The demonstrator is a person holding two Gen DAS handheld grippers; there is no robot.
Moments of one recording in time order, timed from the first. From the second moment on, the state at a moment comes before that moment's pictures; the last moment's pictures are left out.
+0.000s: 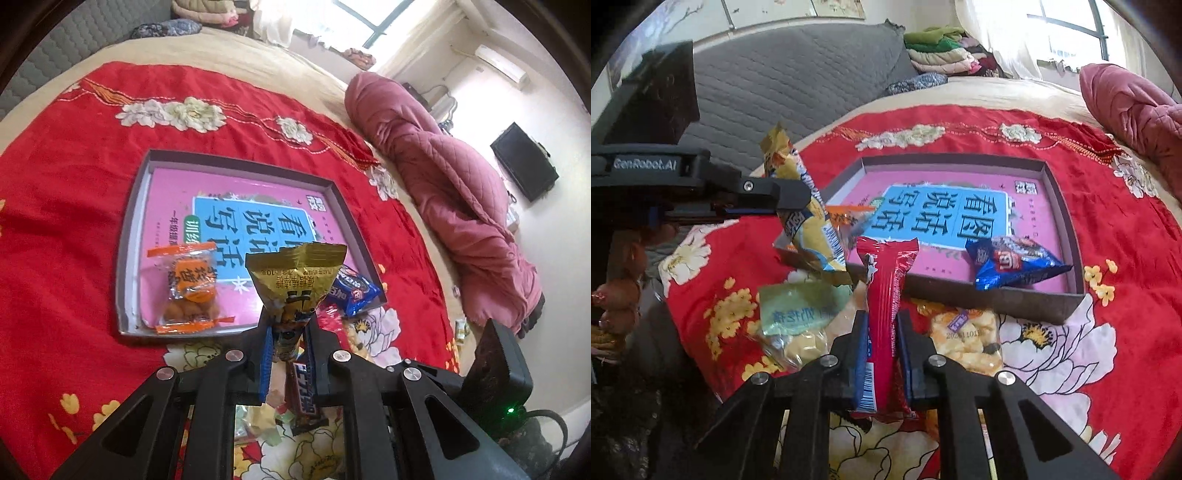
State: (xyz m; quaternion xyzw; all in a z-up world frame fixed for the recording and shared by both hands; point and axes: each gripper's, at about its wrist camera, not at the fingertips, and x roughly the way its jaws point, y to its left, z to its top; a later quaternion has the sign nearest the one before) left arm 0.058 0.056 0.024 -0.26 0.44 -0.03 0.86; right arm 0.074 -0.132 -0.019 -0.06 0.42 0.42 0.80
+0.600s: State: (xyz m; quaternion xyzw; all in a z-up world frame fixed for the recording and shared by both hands) left arm 0.053 0.059 0.041 -0.25 0.43 -0.02 0.87; right arm 0.086 -0.152 0.008 0.00 0.38 0.41 0.83
